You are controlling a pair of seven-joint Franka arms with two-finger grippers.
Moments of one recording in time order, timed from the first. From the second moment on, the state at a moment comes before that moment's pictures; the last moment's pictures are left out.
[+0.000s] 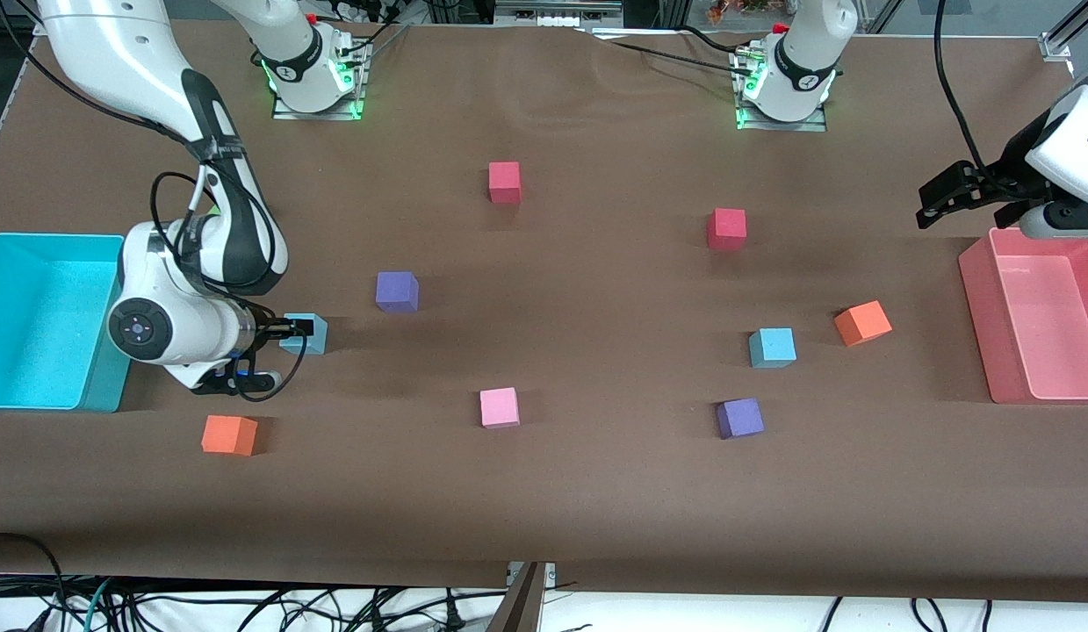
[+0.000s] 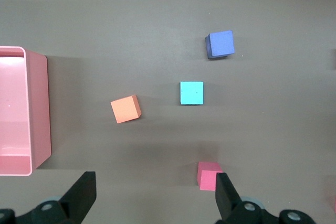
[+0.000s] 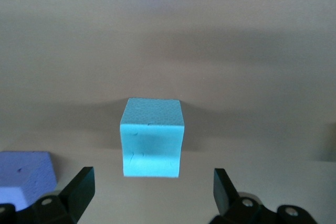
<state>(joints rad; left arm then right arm) -0.10 0.00 0.05 -1.59 -0.01 1.58 -0.09 0.21 0.57 -0.11 -1.65 0.04 1.93 0.04</state>
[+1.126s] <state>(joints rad) -0.09 0.00 0.05 -1.60 -0.01 1.58 -0.09 0.22 0.67 -0.11 -1.65 0.09 1.98 0.04</state>
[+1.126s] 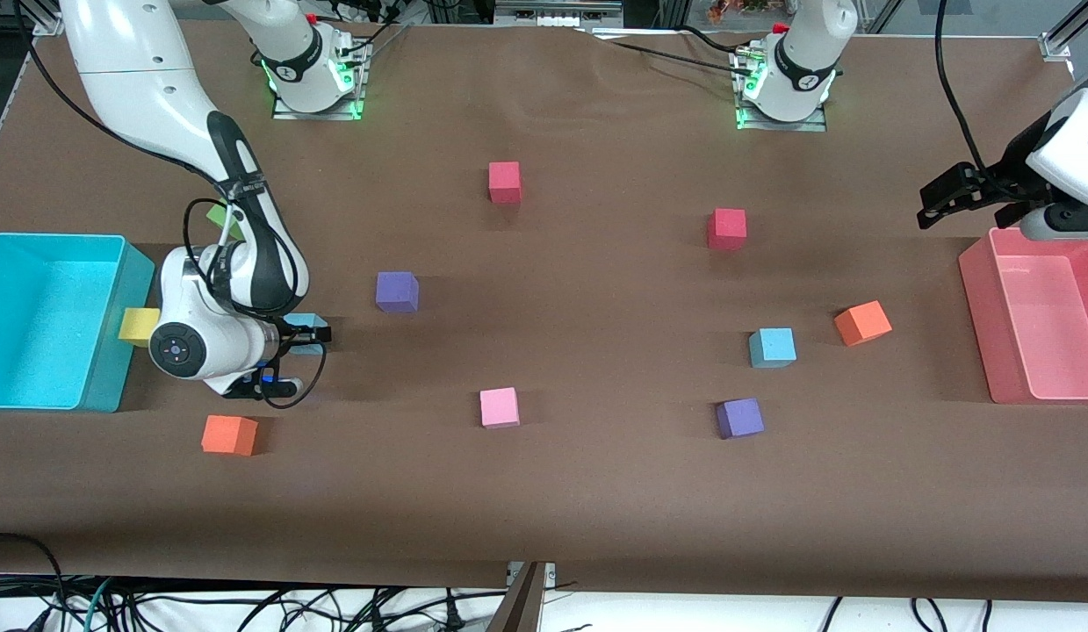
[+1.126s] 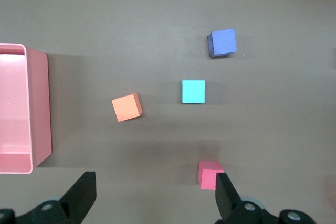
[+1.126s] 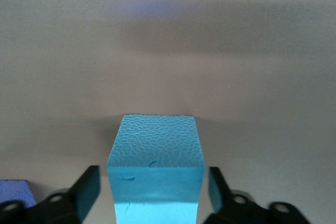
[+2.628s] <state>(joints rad) -0.09 0.00 0.07 -1.60 -0.01 1.58 -0.09 0.65 0.77 0.04 -1.21 0.12 1.81 0.68</state>
